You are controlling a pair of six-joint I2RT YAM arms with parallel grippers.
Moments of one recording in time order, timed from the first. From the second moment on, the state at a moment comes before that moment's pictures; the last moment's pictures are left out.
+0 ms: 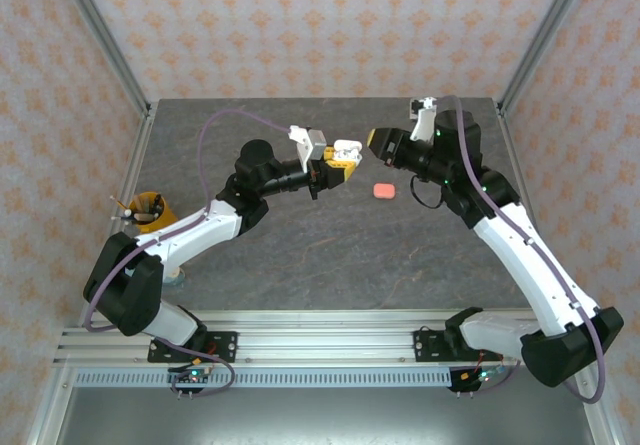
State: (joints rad) left arm -0.55 1.48 0.98 0.56 0.66 -0.15; right arm 0.44 1.15 1.28 -0.45 -0.29 0.62
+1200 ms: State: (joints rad) left arm -0.55 1.50 1.00 0.56 0.67 -0.15; right arm 0.42 1.18 1.27 -0.39 -0.40 0.68
